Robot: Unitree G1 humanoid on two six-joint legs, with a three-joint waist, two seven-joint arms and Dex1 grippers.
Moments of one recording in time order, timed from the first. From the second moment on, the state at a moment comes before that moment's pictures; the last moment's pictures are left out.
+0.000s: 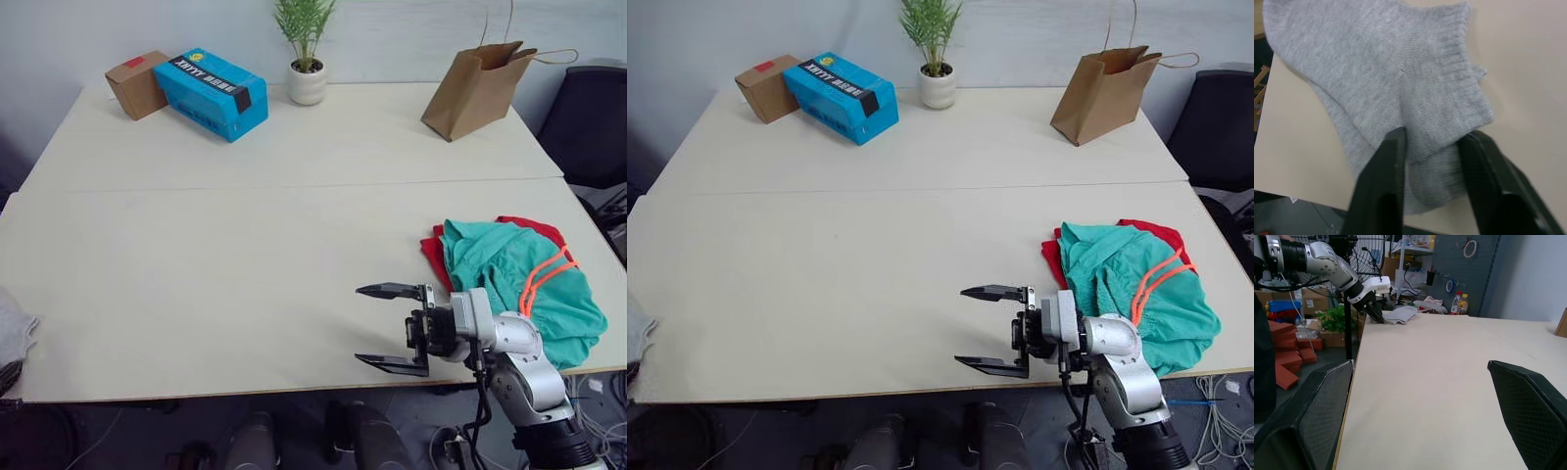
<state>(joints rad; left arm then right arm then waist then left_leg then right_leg) 0.48 0.81 0.78 -0.08 -0.35 0.65 -0.34 -0.09 -0.49 0.07 -0.22 0.58 -0.12 1.31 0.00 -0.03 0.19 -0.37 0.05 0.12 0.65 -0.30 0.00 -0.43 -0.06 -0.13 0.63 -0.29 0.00</state>
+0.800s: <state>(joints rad) 0.02 0.70 0.20 -0.53 -0.53 0.90 -0.51 -0.06 -0.69 -0.13 -0.03 0.56 -0.22 1.35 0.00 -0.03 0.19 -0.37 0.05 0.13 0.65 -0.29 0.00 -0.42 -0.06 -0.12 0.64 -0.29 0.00</state>
